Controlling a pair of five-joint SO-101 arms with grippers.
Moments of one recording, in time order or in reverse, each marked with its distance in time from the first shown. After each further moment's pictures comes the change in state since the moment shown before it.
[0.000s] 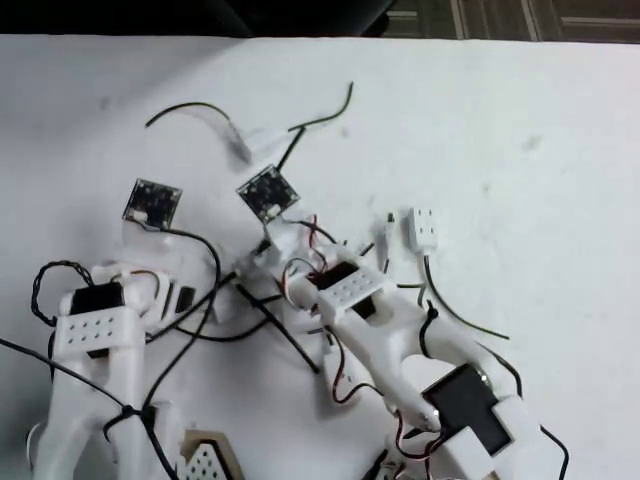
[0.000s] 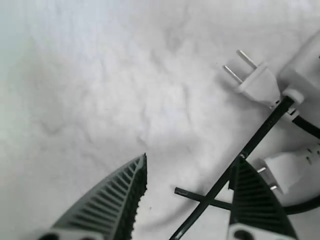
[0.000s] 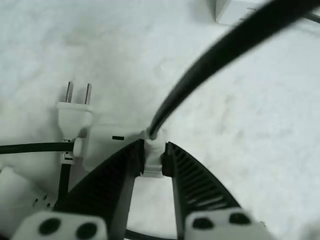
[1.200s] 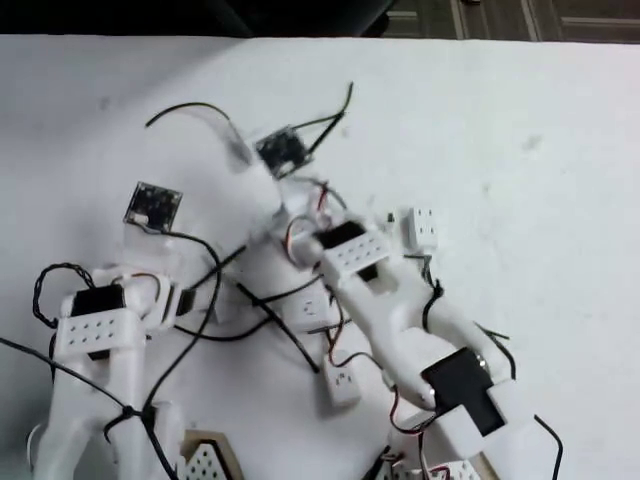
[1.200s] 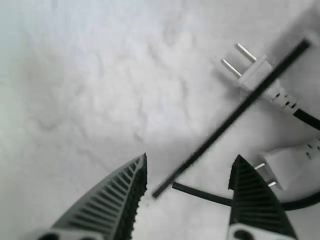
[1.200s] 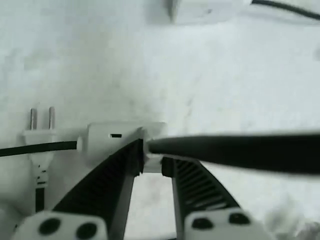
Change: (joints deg) left arm -0.1 -0.2 1.0 0.0 0.0; right arm 6.5 4.3 -16.7 14.9 -3.1
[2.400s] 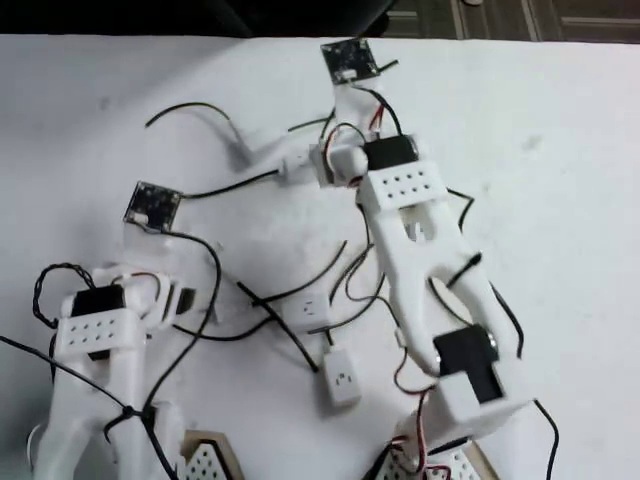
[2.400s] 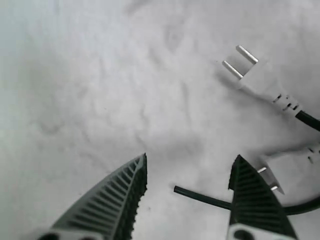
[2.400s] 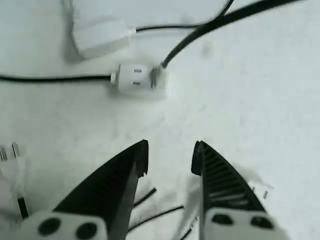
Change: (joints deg) left arm 0.0 0.0 0.2 -1.1 0.0; right arm 10.7 4.0 -33.1 37.2 -1.4
